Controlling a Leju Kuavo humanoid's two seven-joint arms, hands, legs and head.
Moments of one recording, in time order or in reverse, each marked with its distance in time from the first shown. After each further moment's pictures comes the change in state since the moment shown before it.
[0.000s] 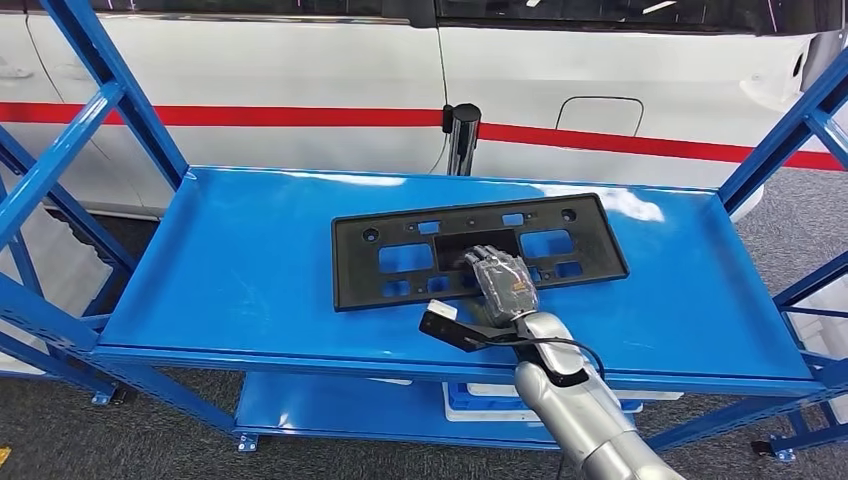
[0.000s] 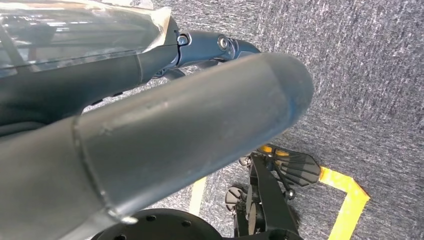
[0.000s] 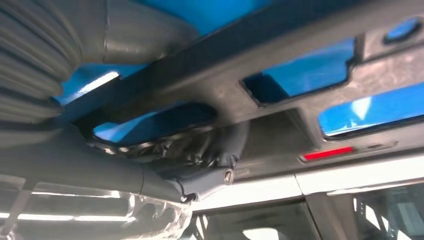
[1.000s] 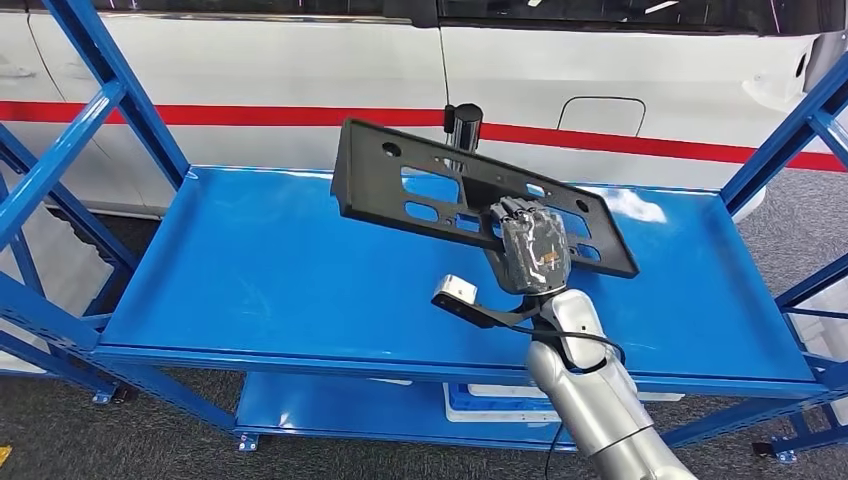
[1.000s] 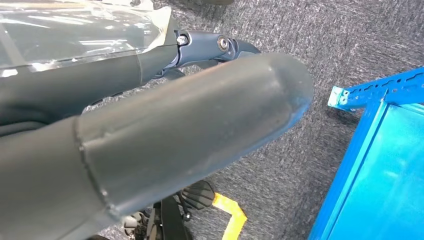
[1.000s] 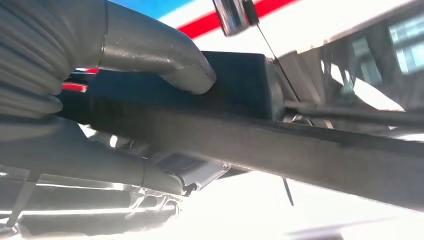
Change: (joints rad) left arm -0.011 -0.004 0.120 0.000 0.071 0.089 -0.422; right arm 0.000 -0.004 -0.095 -0.229 0.132 -0.247 -0.076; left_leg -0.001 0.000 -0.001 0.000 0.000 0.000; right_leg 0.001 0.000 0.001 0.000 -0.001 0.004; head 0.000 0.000
